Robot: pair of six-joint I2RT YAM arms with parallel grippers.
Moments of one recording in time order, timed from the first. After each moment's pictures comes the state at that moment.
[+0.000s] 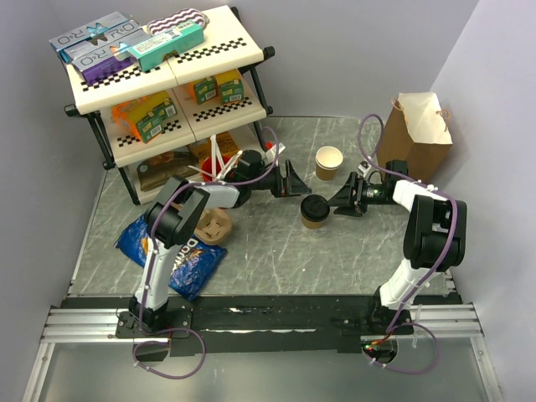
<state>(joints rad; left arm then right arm) -0.60 2.19 1.35 0.59 0.77 -0.86 -0.18 1.73 1.00 -0.48 -1.06 0.14</state>
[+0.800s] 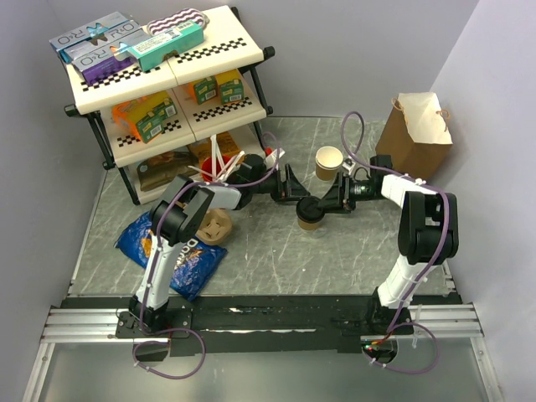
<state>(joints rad) -0.59 2.25 1.36 0.57 0.74 -0.89 -0.07 1.78 1.06 -0.51 -1.04 0.11</state>
